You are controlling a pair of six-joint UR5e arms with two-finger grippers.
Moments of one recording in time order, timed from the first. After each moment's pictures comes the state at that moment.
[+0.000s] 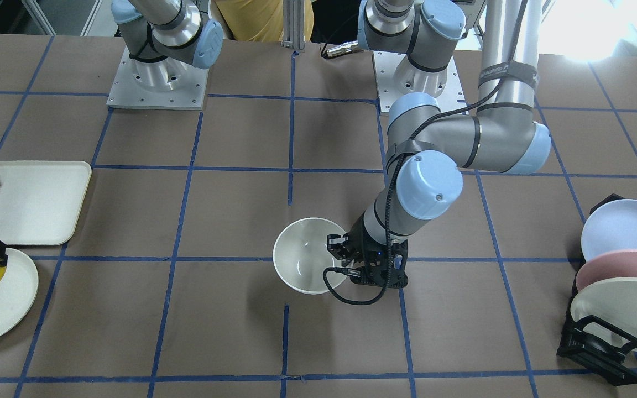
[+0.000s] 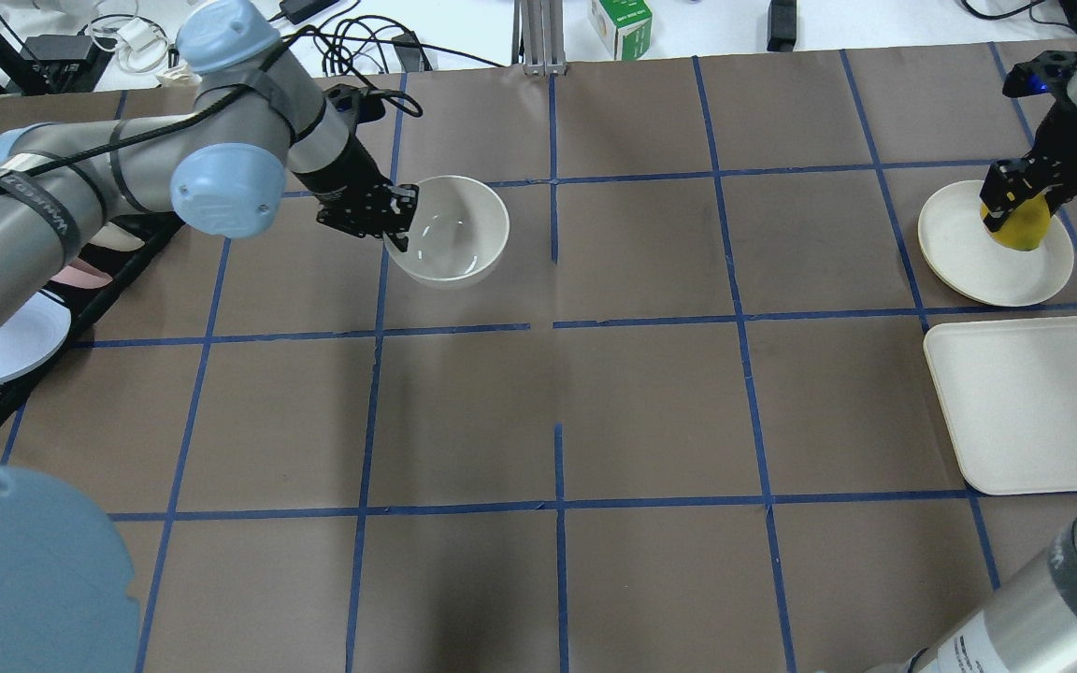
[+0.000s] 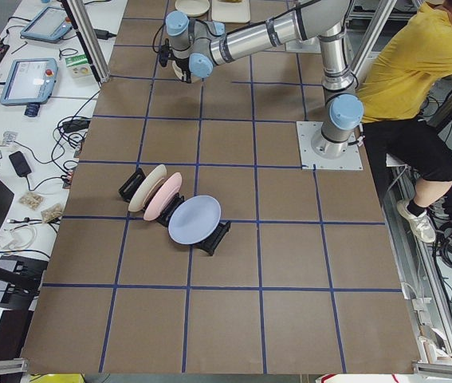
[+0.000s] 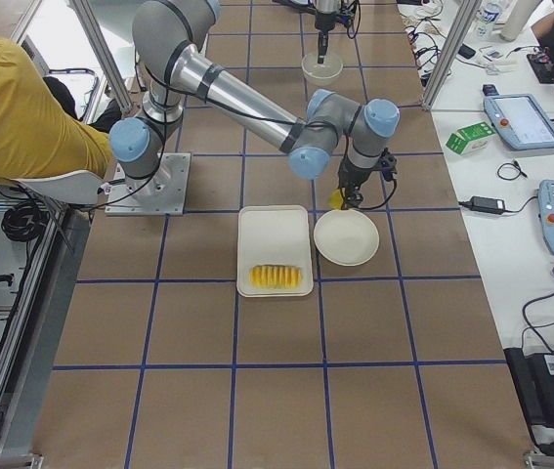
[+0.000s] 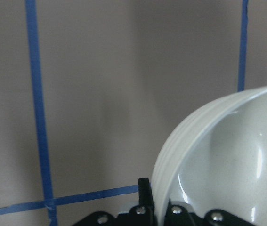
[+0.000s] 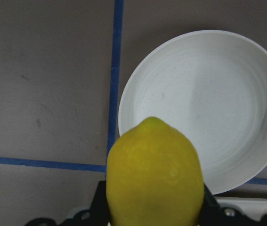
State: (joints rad) left arm -1.70 -2.01 -1.65 -1.05 1.35 -0.10; right arm 1.17 -1.15 1.47 -1.81 -1.63 -0.49
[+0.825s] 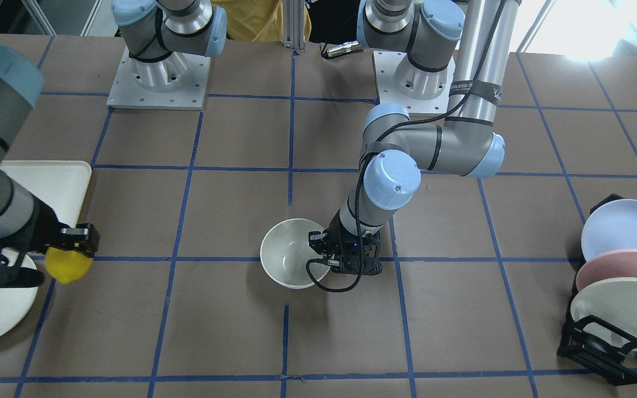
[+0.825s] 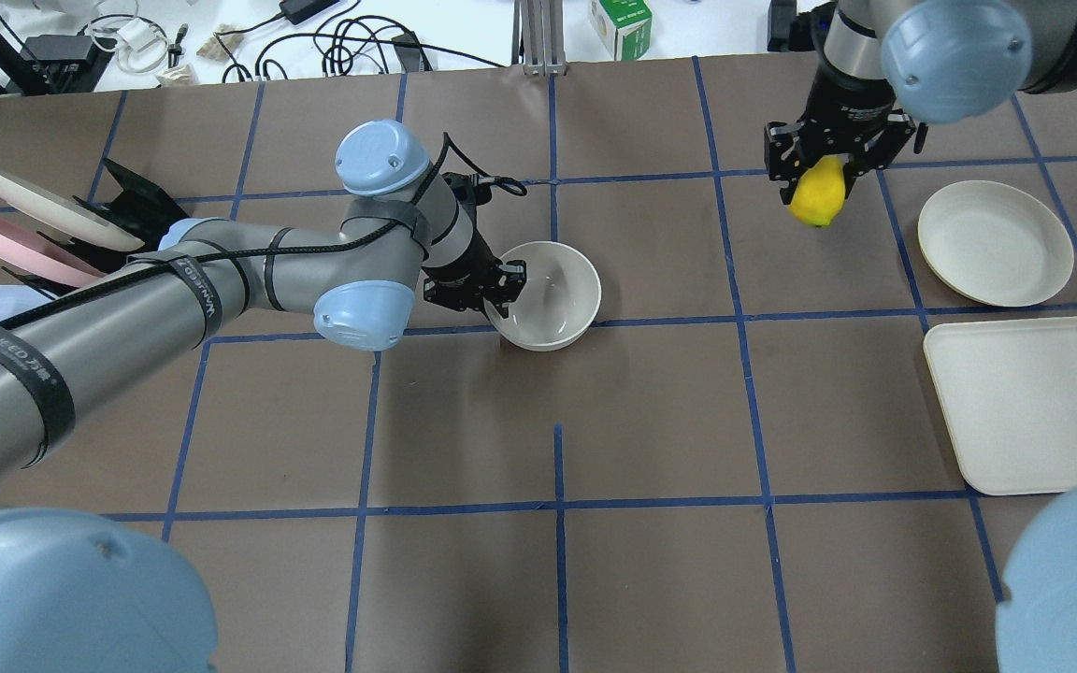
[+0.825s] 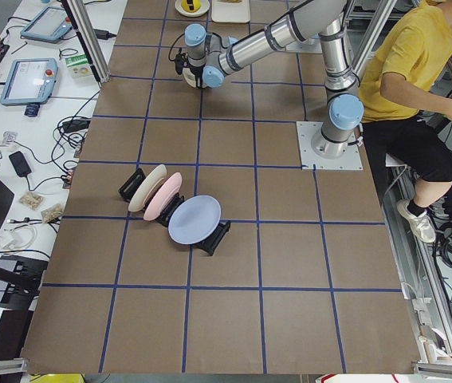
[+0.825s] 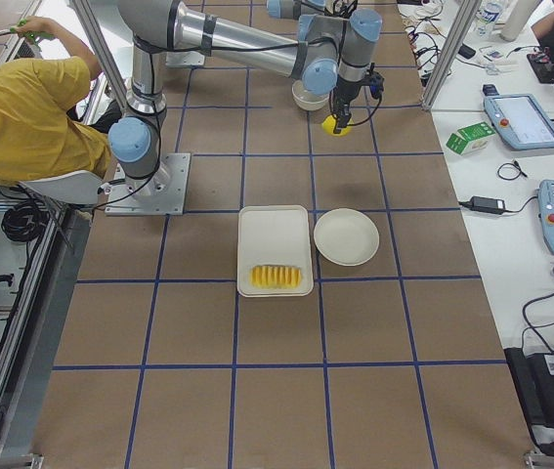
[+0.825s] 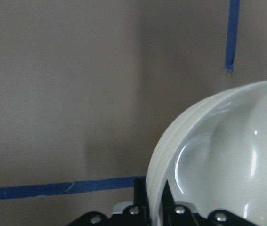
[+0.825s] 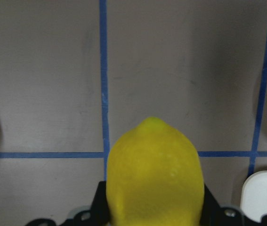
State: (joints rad) left arm -1.76 -2.04 -1.79 -0.83 1.35 -0.23; right arm 1.54 -1.23 1.47 -1.74 -1.62 -0.05
